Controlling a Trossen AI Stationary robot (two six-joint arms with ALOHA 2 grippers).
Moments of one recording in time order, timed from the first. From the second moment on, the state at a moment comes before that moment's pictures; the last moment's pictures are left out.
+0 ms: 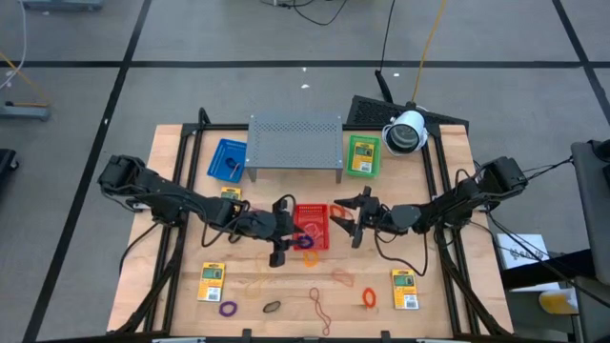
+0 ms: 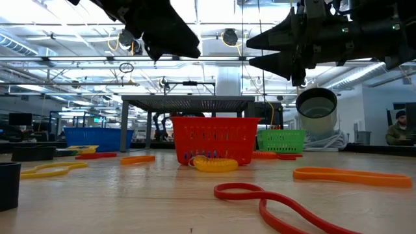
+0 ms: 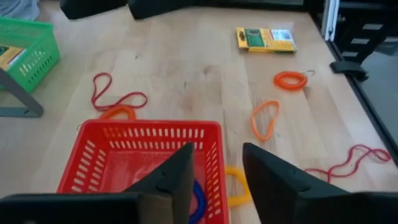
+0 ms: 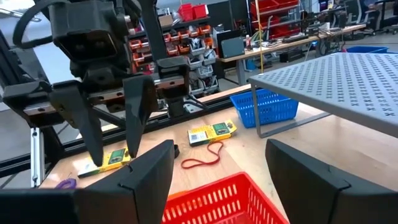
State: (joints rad) left arm -0.28 1.52 0.93 0.03 -0.16 -0.19; right arm 0.28 1.52 0.38 1.17 0.52 0.24
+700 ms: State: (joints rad) left arm -0.44 1.52 0.93 -0.05 -0.02 -0.22; right arm 0.41 1.52 0.39 1.16 0.36 0.03
